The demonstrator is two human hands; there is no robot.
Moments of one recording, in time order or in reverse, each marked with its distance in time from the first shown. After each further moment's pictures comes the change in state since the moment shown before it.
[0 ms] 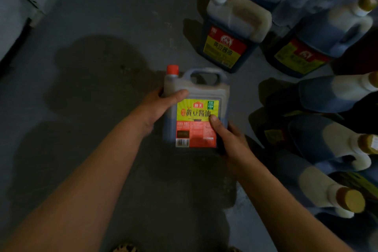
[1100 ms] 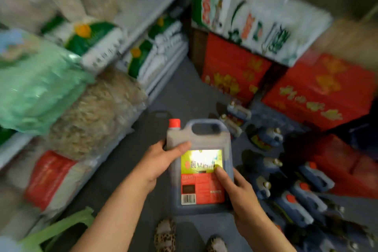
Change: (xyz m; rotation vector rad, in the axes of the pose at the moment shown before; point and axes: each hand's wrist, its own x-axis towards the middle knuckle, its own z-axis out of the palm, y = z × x) left_hand -0.450 0.371 -0.033 -0.109 0.226 0.001; right_hand -0.462 -0.311 0.126 -0.145 -0.082 -0.021
